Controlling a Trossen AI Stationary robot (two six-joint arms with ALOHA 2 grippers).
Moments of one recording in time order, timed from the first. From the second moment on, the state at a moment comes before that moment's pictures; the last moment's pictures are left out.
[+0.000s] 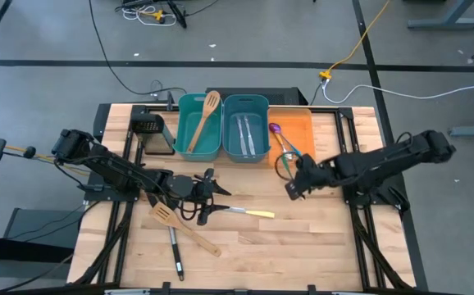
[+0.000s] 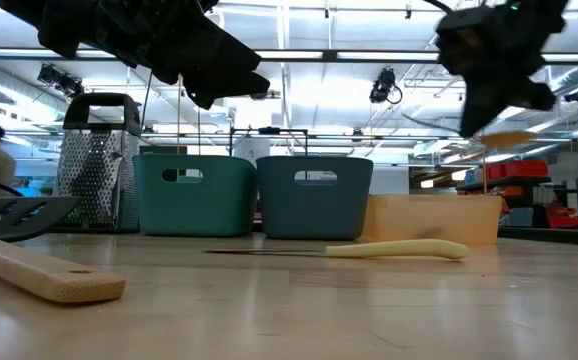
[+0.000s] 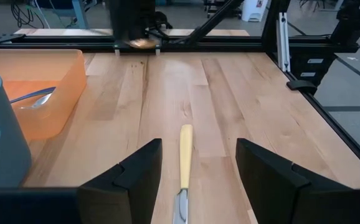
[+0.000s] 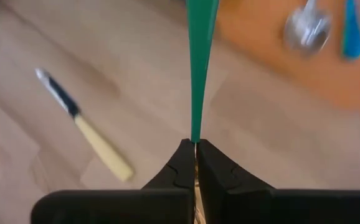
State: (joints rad) left arm -0.28 1.43 0.61 0.50 -0.19 -0.11; right arm 0.20 1.20 0.89 -0.84 0.27 1.14
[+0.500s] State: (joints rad) left arm -0.28 1.43 0.61 0.50 -0.19 -0.11; right arm -0.12 1.22 1.05 -0.97 0.32 0.86
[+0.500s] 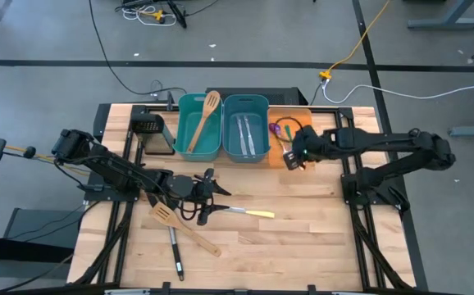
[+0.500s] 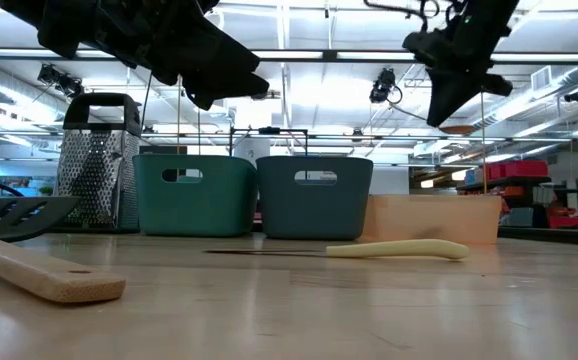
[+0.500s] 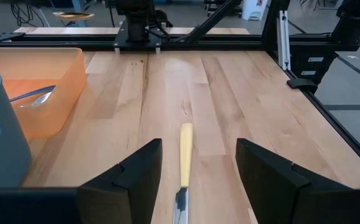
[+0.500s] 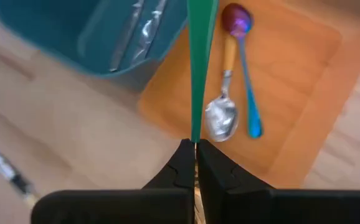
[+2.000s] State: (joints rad) left arm -0.28 1.43 0.61 0.50 -0.19 -0.11; right arm -0.46 1.61 1.05 -0.73 0.25 0.57
